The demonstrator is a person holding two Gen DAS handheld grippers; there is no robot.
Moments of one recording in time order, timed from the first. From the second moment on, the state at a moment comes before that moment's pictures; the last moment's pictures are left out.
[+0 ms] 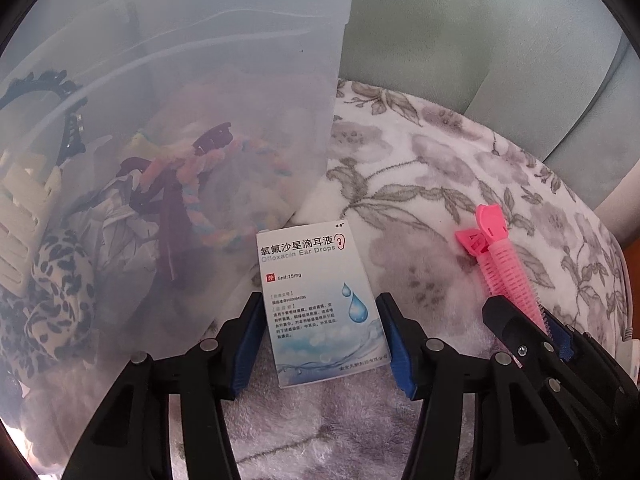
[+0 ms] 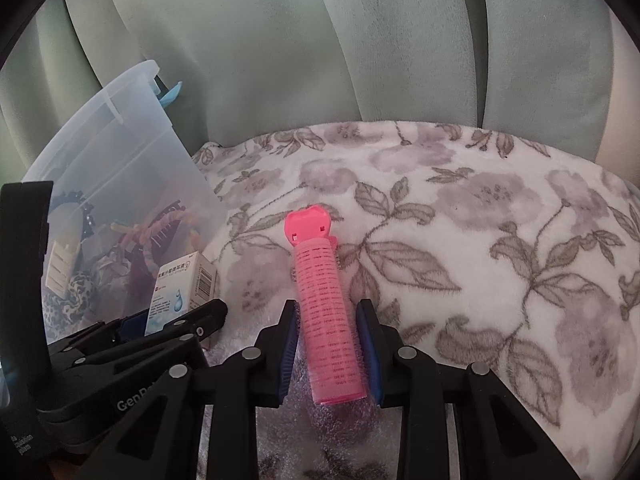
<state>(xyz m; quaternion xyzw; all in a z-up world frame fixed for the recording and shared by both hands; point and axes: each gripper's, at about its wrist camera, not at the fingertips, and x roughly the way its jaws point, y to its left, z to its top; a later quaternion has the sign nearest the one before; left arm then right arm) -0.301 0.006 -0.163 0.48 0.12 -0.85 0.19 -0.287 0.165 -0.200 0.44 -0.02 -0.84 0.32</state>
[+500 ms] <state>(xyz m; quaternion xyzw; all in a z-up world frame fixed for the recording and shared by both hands) -0.293 0.001 -0.150 0.51 0.10 -0.84 0.14 -0.238 0.188 -0.187 0.47 -0.08 -0.83 0.28</state>
